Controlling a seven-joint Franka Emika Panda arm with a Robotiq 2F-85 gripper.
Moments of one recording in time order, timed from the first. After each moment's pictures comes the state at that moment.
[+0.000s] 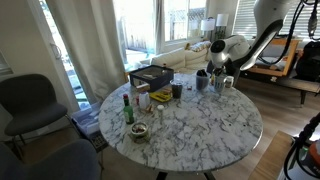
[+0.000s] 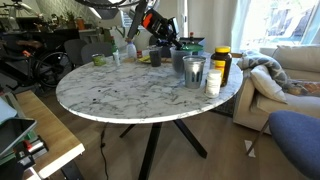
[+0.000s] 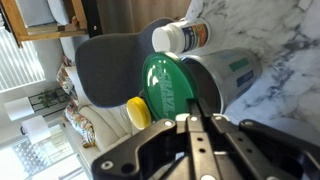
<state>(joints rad) -0.23 0.29 -0.26 -2.14 -1.57 2.63 0.78</state>
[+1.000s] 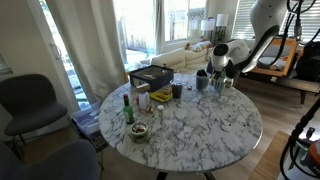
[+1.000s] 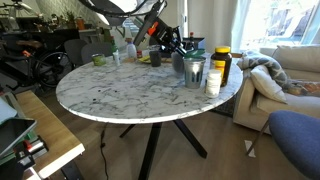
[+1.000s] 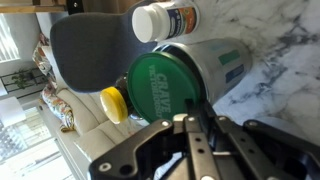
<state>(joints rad) -0.26 0.38 -0.28 -2.07 -1.66 2.78 0.78</state>
